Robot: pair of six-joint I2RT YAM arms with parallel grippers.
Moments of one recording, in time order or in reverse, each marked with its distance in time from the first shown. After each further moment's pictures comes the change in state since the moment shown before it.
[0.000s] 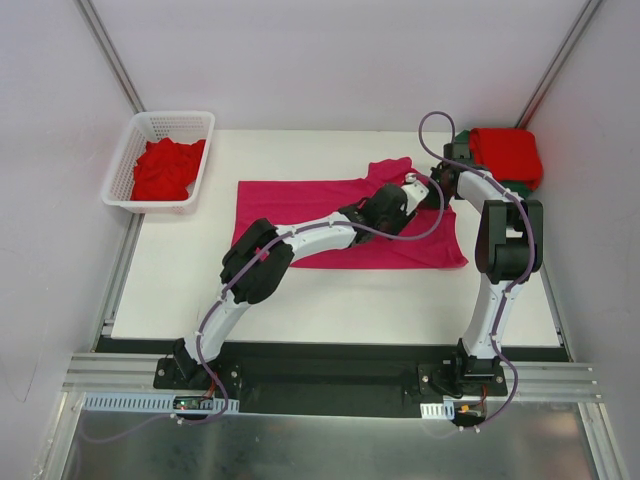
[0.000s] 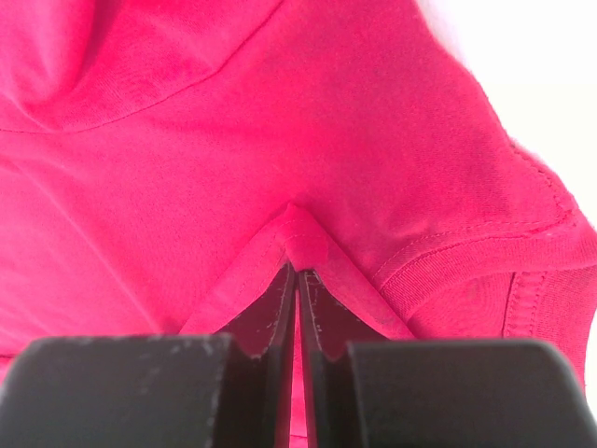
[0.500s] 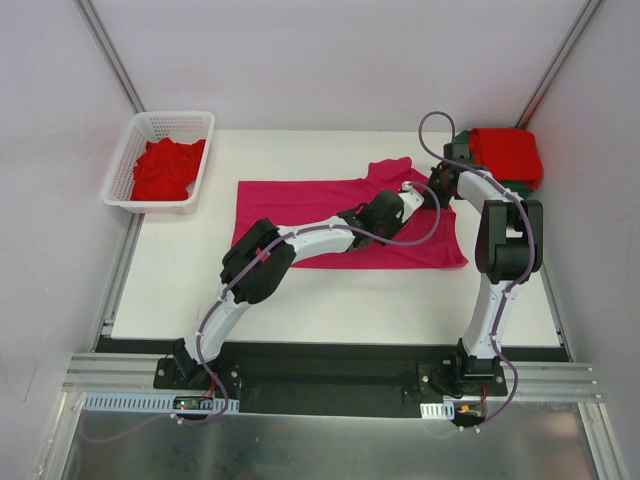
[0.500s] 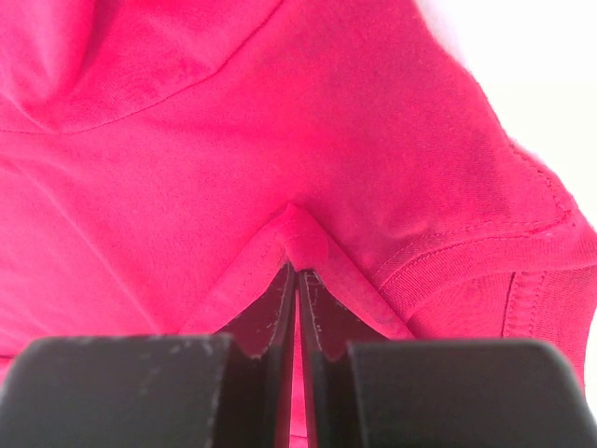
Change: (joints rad) left arm 0.000 0.000 -0.057 0.002 -0.001 0.006; right arm 0.000 0.000 0.000 0.000 0.001 0.000
